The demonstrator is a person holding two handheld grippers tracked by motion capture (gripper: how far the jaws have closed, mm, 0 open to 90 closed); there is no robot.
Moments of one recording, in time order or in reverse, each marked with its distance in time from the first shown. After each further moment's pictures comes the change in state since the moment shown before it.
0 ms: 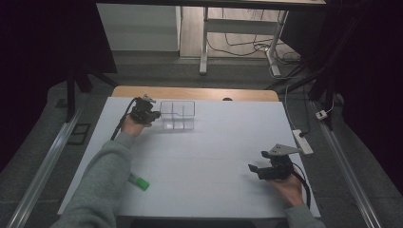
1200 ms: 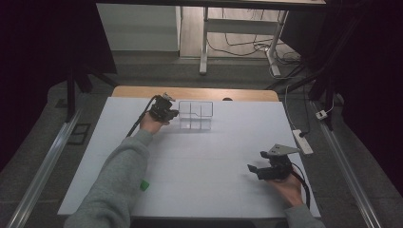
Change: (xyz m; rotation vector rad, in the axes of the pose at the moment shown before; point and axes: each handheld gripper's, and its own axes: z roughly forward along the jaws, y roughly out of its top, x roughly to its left) left arm -0.041 0.037 0.029 -0.006 -0.047 0.062; right arm 0.001 0.000 0.002 0.001 0.009 0.000
